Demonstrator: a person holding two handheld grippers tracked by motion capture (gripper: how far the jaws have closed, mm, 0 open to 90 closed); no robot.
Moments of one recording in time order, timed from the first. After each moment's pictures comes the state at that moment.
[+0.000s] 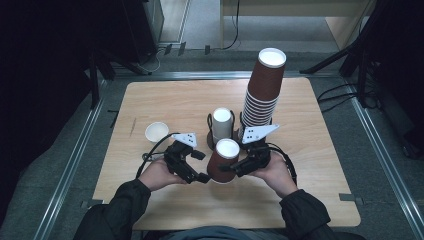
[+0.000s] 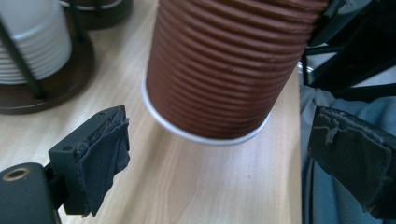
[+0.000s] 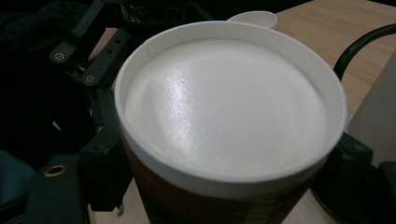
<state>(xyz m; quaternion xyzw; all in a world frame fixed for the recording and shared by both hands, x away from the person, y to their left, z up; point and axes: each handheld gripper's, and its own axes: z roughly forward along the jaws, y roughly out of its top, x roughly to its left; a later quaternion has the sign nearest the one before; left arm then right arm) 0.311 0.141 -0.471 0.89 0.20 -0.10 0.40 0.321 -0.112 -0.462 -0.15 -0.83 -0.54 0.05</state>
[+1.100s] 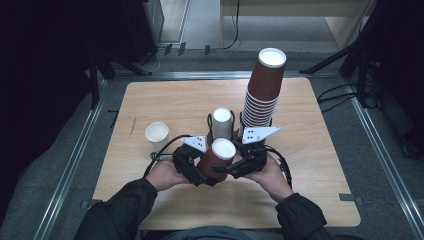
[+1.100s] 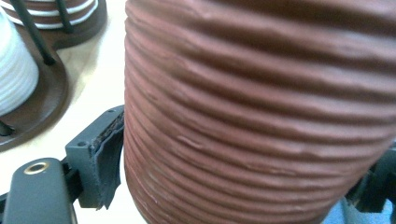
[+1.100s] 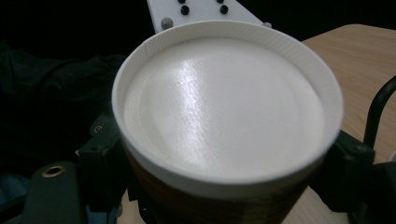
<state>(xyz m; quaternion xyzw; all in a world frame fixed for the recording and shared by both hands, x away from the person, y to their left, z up) 0.309 0.123 -0.470 0.90 0.16 -0.09 0.40 0.312 -0.105 -0.456 -0.15 -0.79 -0.59 0.08</state>
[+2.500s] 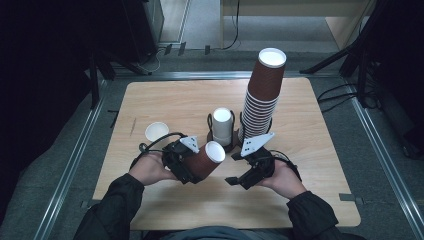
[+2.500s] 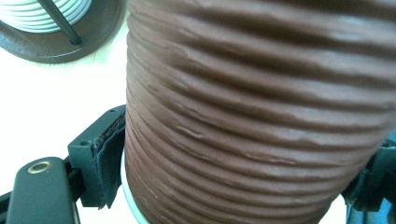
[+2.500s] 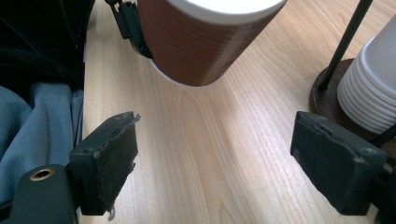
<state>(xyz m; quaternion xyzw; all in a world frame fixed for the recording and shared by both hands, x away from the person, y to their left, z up) 0.313 0.144 -0.465 0.95 0.17 -0.03 0.25 0.305 -0.120 -0.470 -0.14 -0.90 -0.42 0.03</state>
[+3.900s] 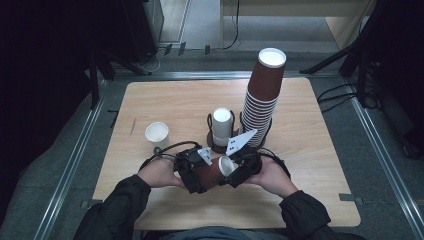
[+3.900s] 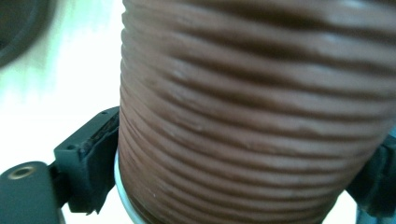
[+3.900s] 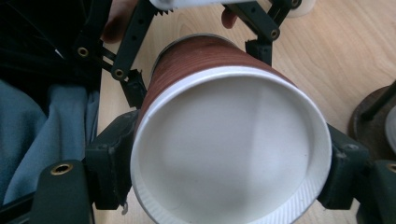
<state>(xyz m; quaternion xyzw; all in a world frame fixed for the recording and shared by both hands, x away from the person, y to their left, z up) 0.307 0.112 -0.483 0.97 0.11 -0.04 0.20 0.311 -0.087 -0.469 -0.10 -0.91 -0.41 0.06</state>
